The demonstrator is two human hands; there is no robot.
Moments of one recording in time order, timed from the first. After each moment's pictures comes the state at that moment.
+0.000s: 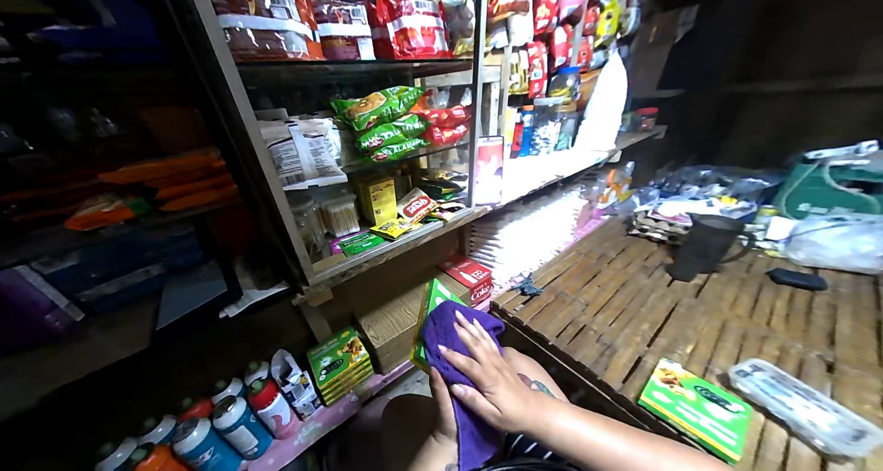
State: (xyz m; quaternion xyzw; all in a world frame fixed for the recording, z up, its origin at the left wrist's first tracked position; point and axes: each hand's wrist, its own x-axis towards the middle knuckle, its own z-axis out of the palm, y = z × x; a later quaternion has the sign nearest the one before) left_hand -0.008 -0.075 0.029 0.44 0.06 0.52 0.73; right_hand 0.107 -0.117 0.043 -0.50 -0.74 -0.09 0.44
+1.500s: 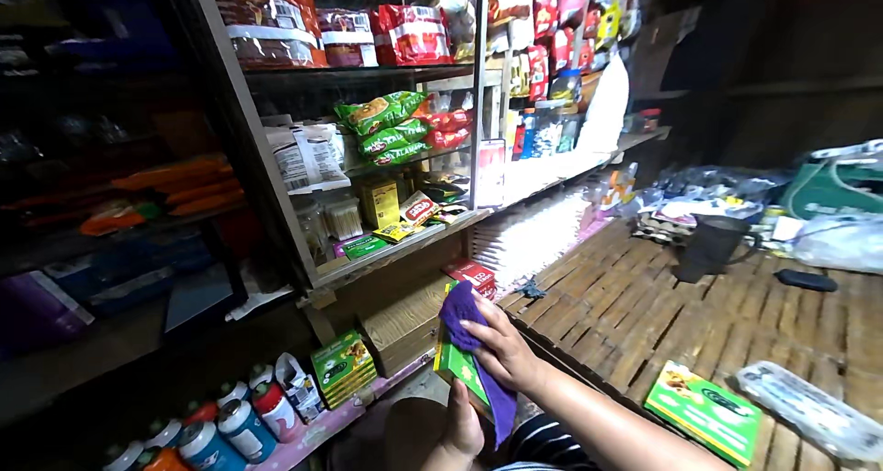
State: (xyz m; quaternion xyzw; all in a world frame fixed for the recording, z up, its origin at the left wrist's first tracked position) left_hand 0.002 -0.078 0.006 0.46 0.03 0.48 0.75; right_hand 0.154 -0.080 0.043 -0.40 -0.73 -0.22 0.52
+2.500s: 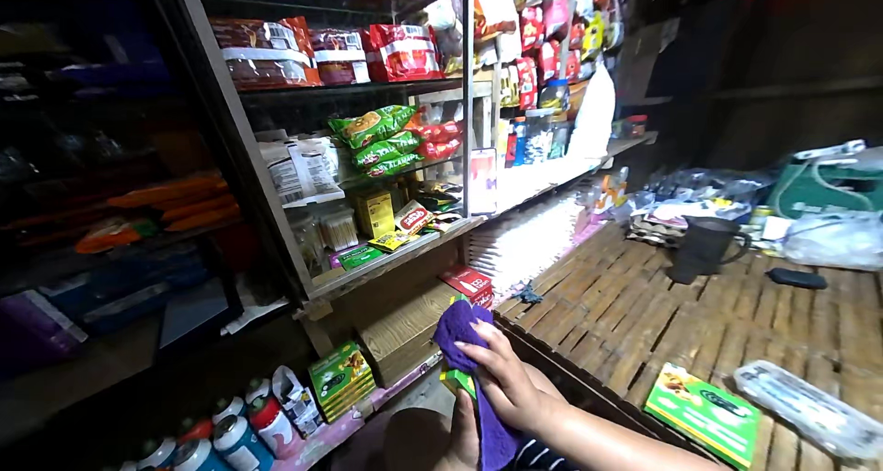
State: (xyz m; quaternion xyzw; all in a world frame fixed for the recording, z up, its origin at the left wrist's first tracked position) left_hand -0.009 -0.085 0.001 0.53 0.06 0.43 0.73; right_hand 0.121 -0.112 0.046 -0.43 -0.70 -0.17 0.55
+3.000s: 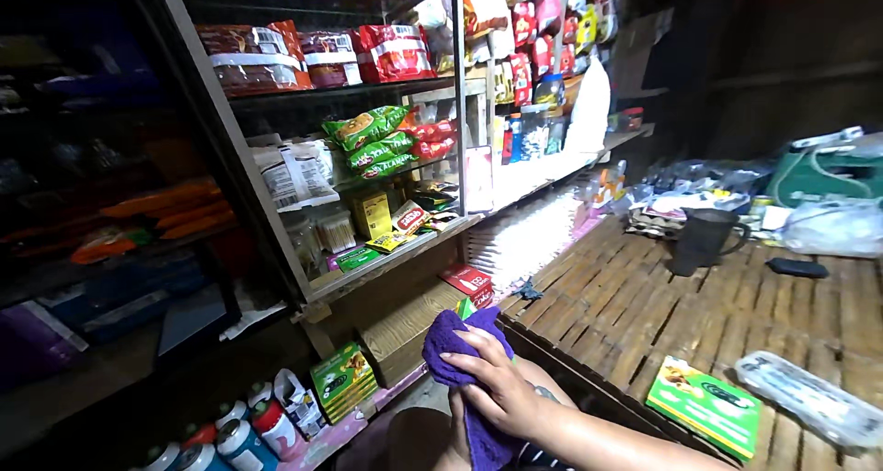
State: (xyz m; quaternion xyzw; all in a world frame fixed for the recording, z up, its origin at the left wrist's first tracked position) left_hand -0.011 -0.091 0.015 0.47 0.08 0.42 0.77; right_hand 0.110 -0.119 0.049 -0.46 -0.71 -0.15 0.51
